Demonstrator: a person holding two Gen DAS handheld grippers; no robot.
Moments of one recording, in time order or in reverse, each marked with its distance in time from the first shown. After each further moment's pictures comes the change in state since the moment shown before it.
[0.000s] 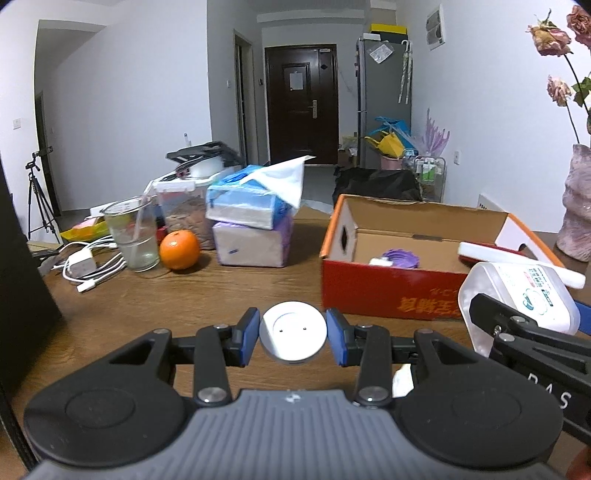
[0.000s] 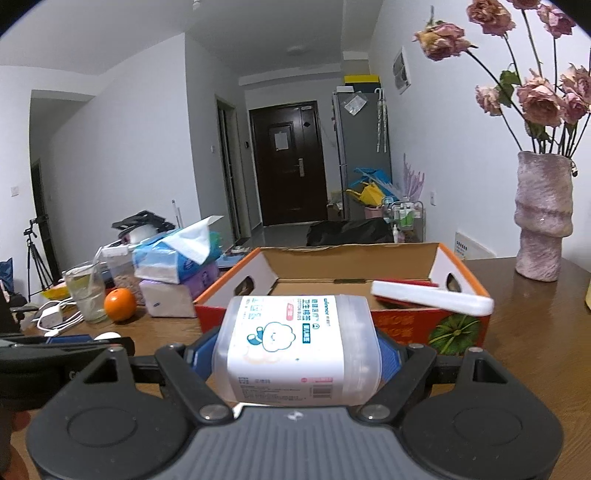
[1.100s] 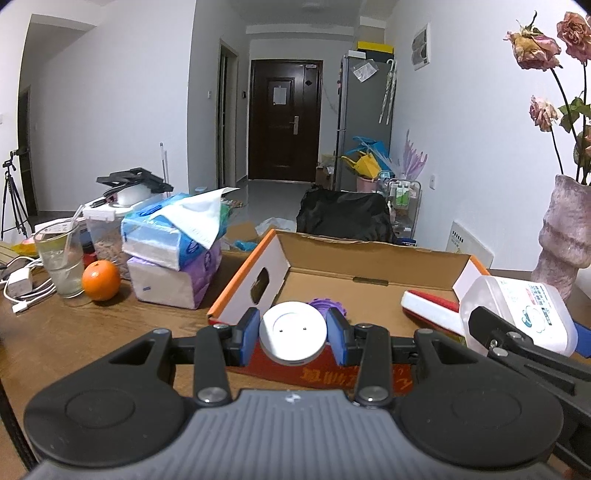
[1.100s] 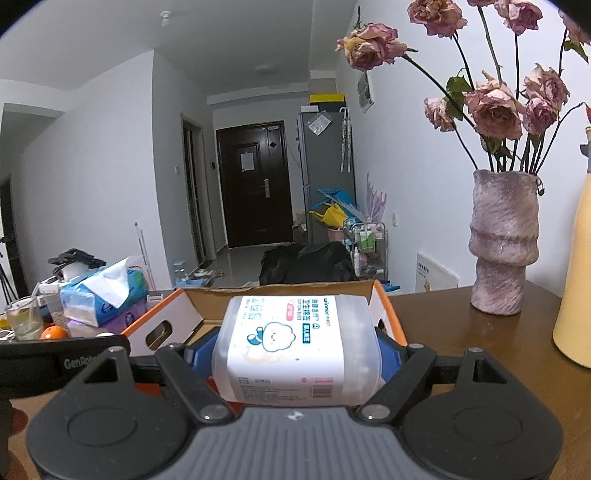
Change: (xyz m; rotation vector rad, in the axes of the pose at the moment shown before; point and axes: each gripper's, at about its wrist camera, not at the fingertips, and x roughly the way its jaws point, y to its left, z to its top) left arm 0.043 -0.080 0.042 -0.049 -0.053 -0.079; right arm 0.032 -0.077 0.034 0.012 -0.076 -0.108
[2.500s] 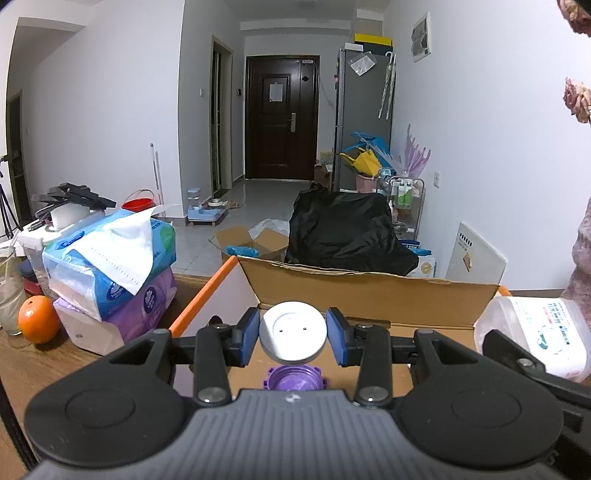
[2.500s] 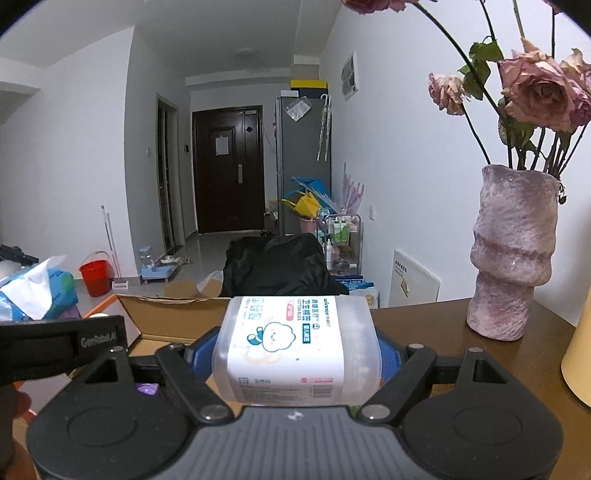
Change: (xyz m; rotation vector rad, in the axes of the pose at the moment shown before) left arm 0.114 -0.038 0.038 0.015 0.012 0.010; right arm 0.106 -0.015 0.024 -0.035 0.054 -0.102
